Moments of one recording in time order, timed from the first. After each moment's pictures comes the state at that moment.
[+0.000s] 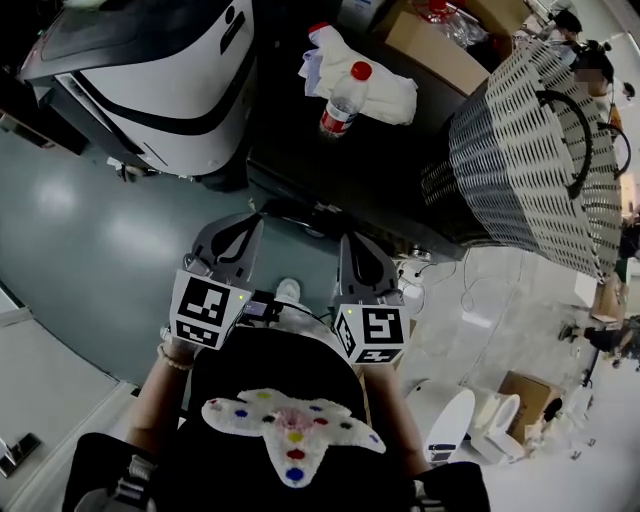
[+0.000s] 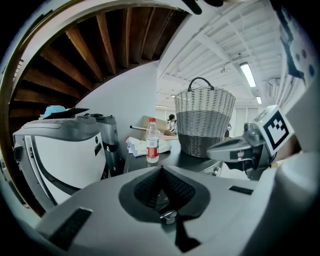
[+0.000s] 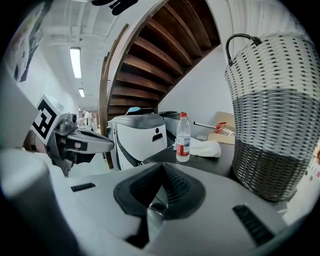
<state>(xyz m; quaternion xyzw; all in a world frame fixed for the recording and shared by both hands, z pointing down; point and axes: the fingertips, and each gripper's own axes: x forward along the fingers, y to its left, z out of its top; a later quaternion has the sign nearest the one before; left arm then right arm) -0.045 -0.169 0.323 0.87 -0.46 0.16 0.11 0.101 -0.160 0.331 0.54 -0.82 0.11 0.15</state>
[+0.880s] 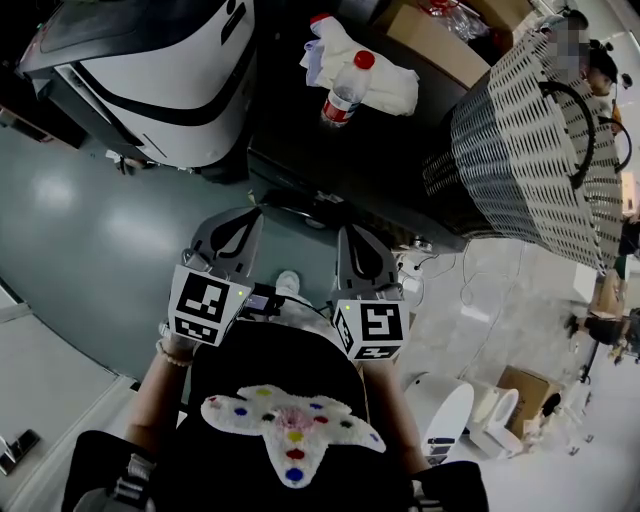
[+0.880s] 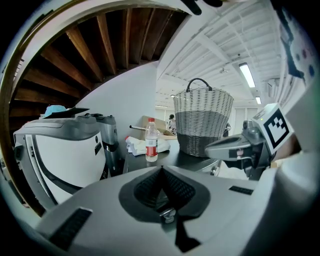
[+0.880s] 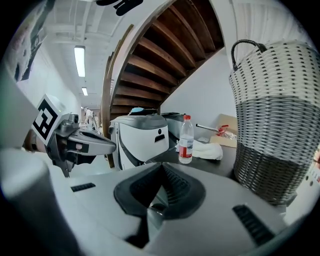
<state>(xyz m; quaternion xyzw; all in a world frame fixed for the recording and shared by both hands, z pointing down) -0.046 -0.158 0.323 0.87 -0.46 0.16 0.11 0.092 -0.152 0.324 0.53 -0.83 0.09 0.15</state>
